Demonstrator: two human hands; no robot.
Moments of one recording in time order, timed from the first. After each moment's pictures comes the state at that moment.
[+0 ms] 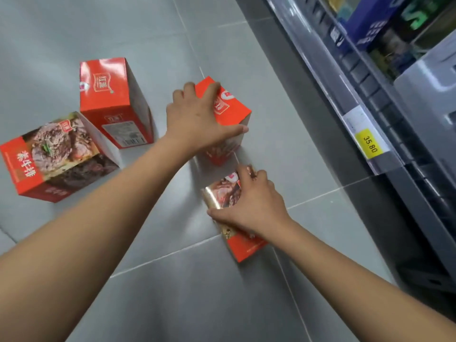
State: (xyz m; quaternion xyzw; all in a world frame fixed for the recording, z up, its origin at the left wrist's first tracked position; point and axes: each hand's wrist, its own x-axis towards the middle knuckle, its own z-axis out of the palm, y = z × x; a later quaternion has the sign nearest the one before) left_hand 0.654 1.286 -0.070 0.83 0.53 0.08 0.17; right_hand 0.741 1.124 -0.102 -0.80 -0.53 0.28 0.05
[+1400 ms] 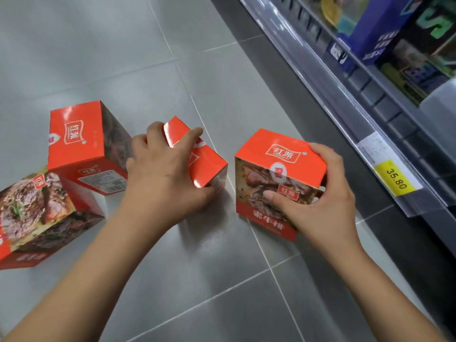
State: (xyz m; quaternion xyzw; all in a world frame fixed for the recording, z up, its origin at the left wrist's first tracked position) left_hand 0.635 1.272 -0.052 0.83 0.54 0.08 0.12; right_hand 0.828 1.145 -0.092 -0.76 -0.41 0.19 0.46
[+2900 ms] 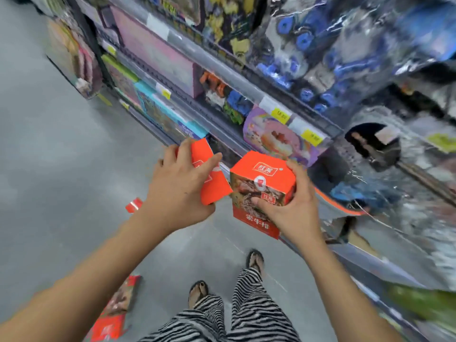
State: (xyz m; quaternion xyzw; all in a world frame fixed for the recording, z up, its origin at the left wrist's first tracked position) left_hand 0.611 1.115 0.703 0.98 0.19 0.03 0.08; right_hand 0.730 0.915 0.668 -0.88 -0.20 0.10 0.42
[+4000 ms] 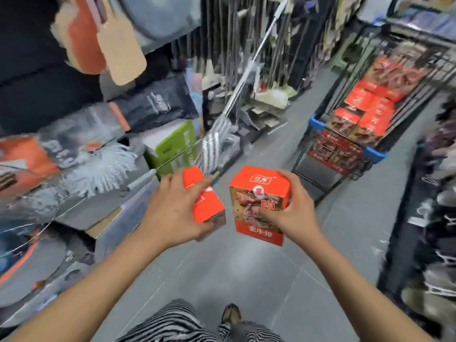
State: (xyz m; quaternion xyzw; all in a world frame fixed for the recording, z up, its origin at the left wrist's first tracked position) left_hand 0.595 0.388 0.763 0.85 -0.52 -0.08 0.11; right_hand 0.397 0.227 0.730 -0.78 0.42 -0.23 0.41
